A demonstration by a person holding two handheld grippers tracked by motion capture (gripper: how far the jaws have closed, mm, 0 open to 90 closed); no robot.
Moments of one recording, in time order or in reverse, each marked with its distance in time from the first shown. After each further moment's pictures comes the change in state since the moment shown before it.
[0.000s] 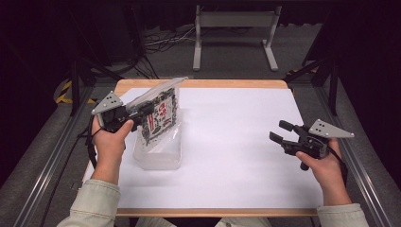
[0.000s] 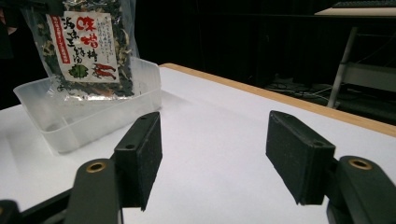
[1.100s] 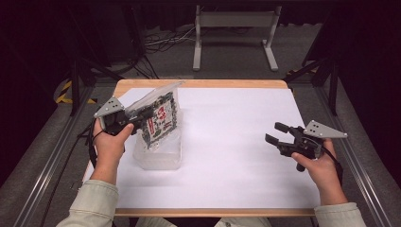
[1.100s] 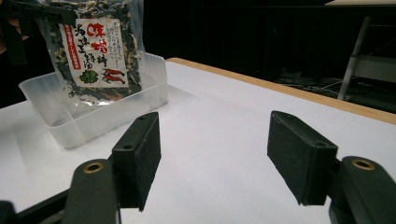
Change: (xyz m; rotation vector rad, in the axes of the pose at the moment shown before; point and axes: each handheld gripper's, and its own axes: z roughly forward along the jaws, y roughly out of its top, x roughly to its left) left arm 0.015 -0.021 0.005 0.028 -0.001 -0.005; right arm 0.003 -0.006 0.009 0.019 0.024 0.012
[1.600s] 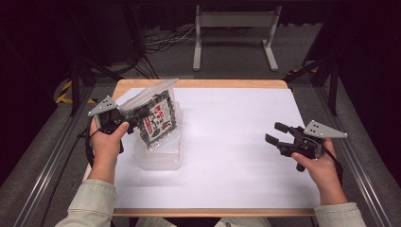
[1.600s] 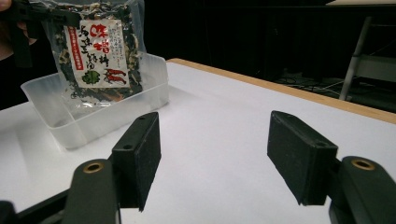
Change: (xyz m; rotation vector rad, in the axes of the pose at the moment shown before) left arm 0.014 -0.003 -0.001 -0.026 -0.022 -0.095; right arm 0.000 0.000 0.000 -0.005 0.005 0.003
